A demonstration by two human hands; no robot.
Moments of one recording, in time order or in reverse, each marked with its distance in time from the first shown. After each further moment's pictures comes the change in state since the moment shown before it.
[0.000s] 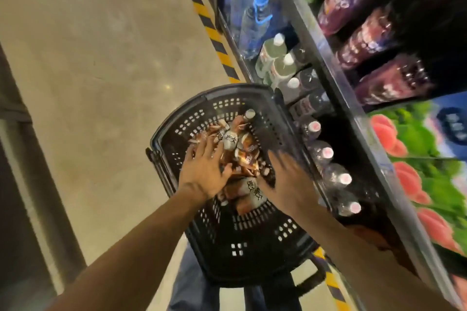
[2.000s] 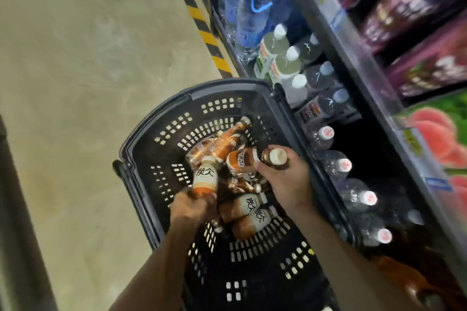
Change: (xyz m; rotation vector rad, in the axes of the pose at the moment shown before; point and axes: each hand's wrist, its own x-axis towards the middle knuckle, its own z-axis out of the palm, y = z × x) left_hand 0.030 0.000 0.112 -1.216 0.016 -0.734; right_hand 0.074 0.015 0.063 1.206 0.334 0.239
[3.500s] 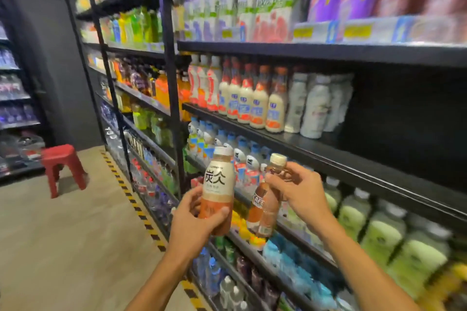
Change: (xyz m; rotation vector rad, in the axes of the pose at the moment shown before) left_hand -0.627 0.369 -0.346 -0.351 -0.183 1.324; right_hand -0.382 -0.671 -0.251 0.192 0.309 -0.820
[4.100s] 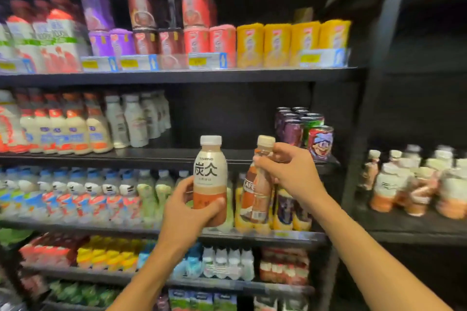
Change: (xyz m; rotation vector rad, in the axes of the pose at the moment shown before) left_hand -0.164 0.112 0.184 -0.092 -0.639 0.256; right_hand -0.223 -0.132 -0.248 -0.291 0.576 -0.056
